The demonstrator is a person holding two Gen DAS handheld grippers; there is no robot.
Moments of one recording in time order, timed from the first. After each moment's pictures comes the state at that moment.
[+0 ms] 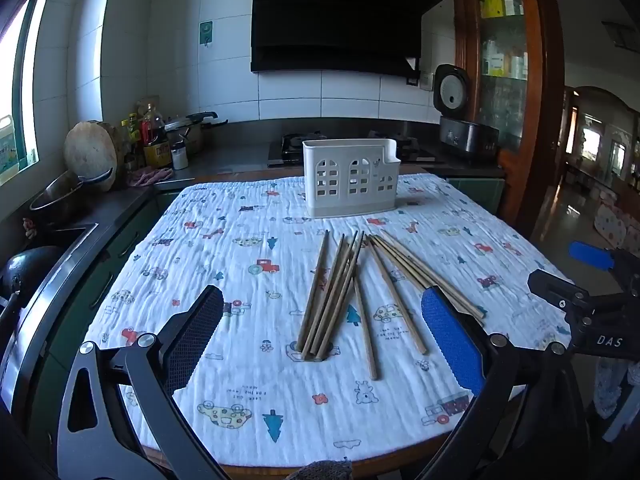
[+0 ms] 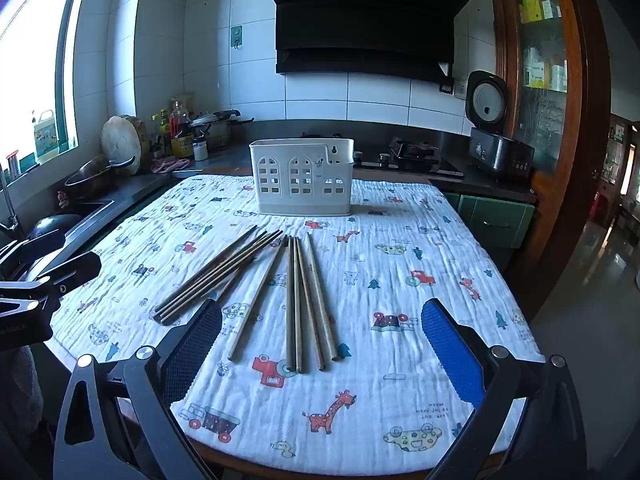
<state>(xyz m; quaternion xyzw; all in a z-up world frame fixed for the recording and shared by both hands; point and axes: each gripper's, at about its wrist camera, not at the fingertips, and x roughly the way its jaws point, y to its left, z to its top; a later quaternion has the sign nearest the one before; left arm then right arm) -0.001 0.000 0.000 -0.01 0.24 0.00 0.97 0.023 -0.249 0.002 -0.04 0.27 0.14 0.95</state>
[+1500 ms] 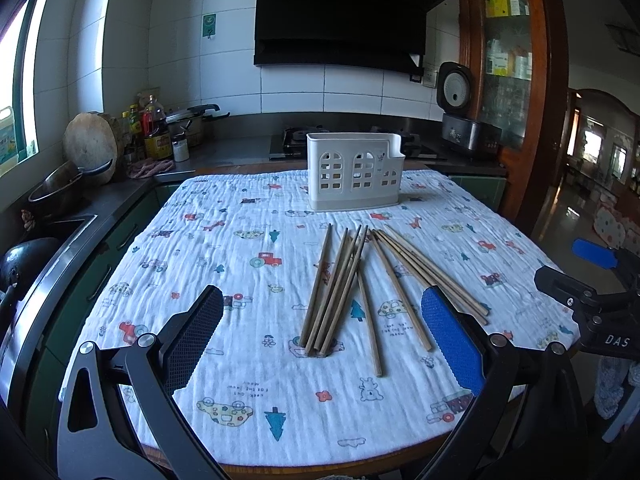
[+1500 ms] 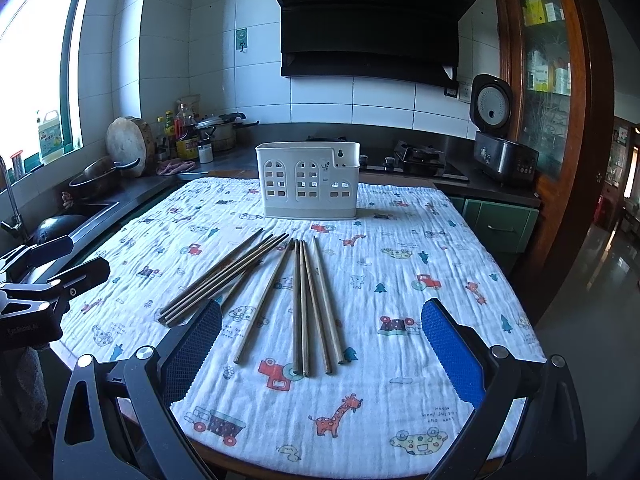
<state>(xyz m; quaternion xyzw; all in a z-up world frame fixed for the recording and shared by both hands) 0.003 0.008 -0.006 -0.02 0.26 0.00 0.97 0.020 -0.246 0.002 -0.04 0.27 0.15 0.95</state>
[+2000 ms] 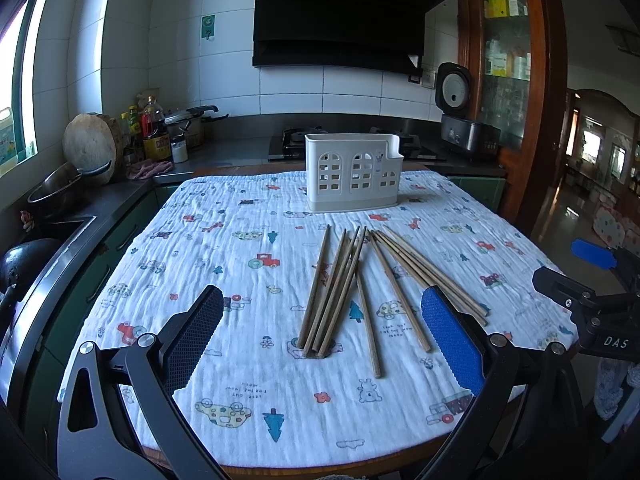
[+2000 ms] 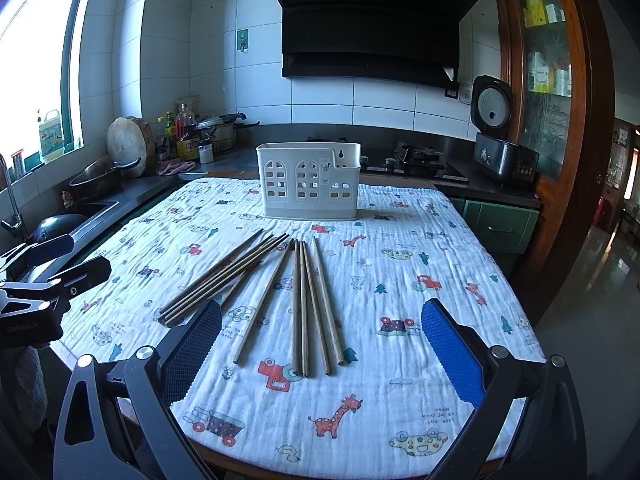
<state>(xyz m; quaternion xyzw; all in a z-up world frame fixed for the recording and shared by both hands) 0.005 0.007 -0.007 -0.01 0.26 0.00 0.97 0.020 -0.247 0.003 -0.04 0.27 0.15 0.95</state>
